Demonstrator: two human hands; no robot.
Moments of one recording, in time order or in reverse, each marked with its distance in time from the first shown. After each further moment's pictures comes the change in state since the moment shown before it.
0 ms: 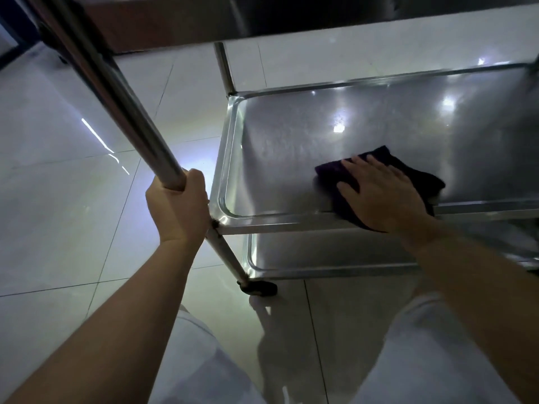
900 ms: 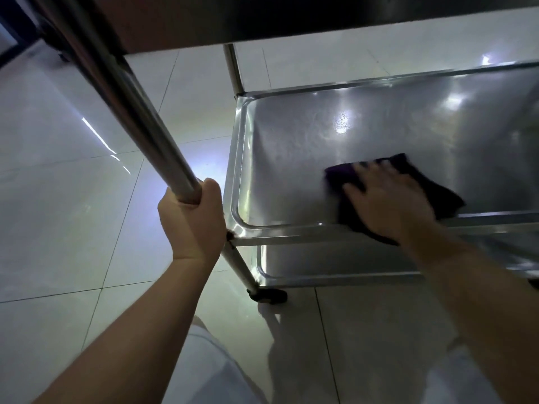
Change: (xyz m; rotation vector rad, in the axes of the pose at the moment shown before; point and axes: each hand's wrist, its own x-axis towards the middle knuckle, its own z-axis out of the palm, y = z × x) left_hand 0.007 -0.006 0.001 0.010 -0.005 0.068; right_hand 0.017 -0.030 0.006 0.008 -0.044 0.140
